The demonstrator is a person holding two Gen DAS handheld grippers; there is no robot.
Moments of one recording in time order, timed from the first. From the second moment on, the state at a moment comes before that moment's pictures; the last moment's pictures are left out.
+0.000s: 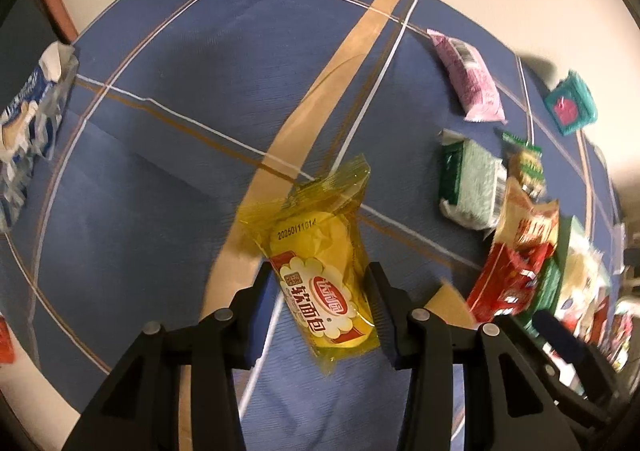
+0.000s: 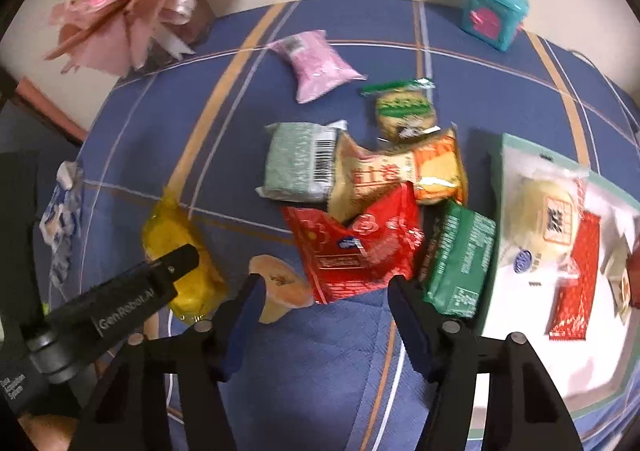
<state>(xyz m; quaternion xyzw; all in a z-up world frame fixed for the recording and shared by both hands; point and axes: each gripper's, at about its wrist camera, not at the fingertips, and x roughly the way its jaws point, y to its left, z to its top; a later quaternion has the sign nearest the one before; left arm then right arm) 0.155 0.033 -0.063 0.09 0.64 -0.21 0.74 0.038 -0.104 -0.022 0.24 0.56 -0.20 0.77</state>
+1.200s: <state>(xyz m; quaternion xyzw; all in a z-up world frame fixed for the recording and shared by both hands) 0.177 0.040 -0.088 0.10 0.65 -0.19 0.73 0.091 -0.029 -0.082 0.08 0.61 -0.13 0.78</state>
